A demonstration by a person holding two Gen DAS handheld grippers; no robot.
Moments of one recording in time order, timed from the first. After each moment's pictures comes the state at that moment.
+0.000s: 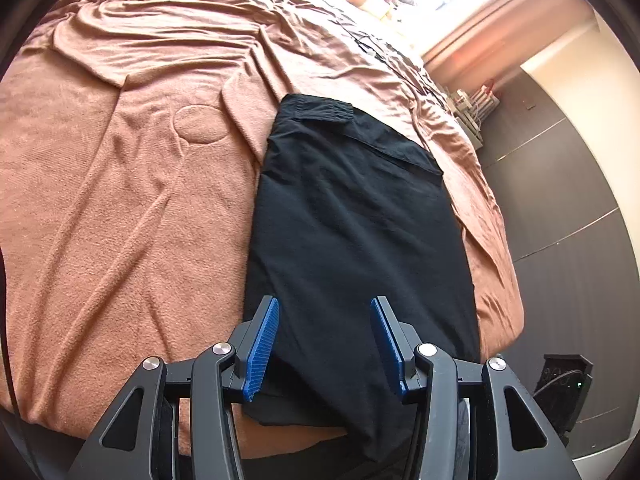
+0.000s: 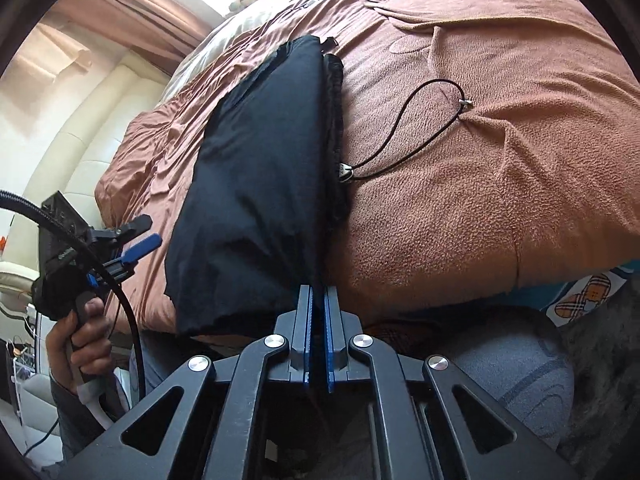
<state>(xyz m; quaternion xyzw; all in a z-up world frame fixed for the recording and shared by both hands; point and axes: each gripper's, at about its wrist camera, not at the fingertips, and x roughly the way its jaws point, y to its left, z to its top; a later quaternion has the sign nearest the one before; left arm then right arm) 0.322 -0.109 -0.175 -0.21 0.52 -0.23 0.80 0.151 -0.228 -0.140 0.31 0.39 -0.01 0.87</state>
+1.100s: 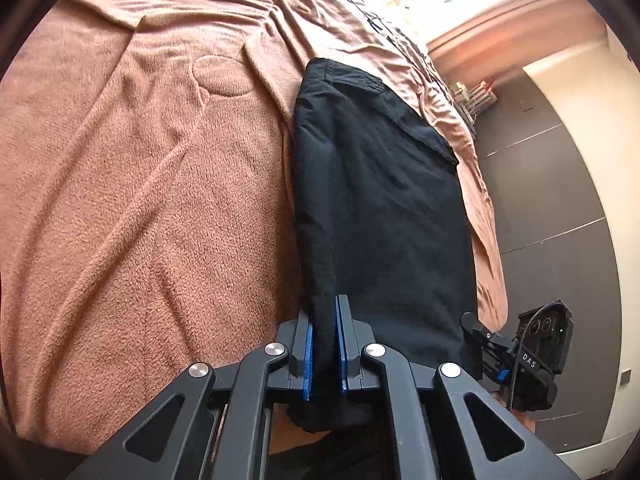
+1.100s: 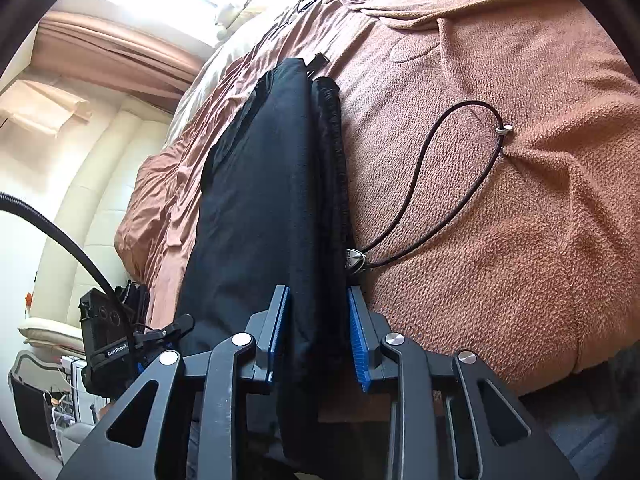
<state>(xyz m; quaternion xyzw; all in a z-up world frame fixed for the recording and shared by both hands) 0.316 -0.078 -0.204 -0.24 0.55 -0.26 0.76 0.211 -0.246 -0.159 0.39 0.35 0.00 0.85</state>
